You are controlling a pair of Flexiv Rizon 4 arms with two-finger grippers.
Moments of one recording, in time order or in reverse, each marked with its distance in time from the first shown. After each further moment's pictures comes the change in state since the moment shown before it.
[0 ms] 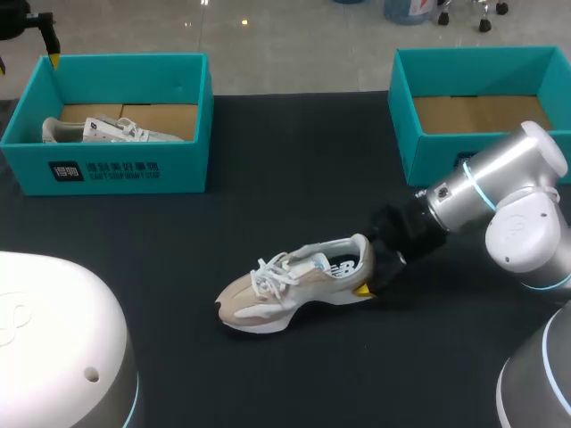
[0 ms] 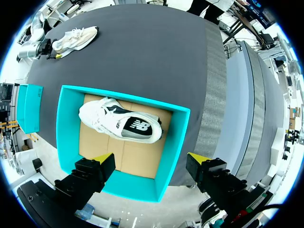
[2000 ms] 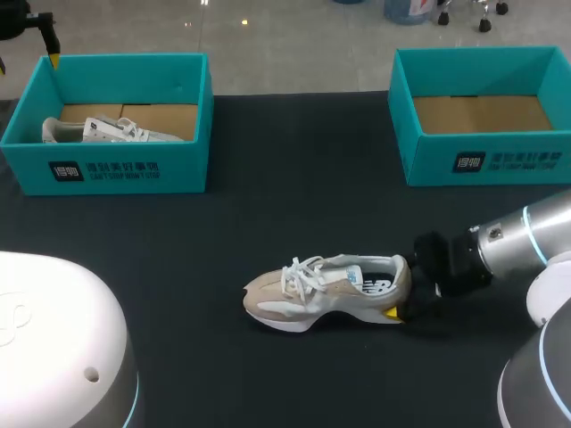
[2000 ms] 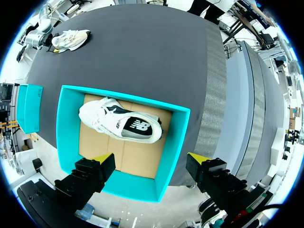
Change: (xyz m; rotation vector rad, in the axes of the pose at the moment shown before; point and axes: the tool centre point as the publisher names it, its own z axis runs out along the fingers) left arm 0.000 0.000 0.000 0.000 0.000 0.000; right arm 0.050 -0.034 -0.034 -0.008 -0.194 0.175
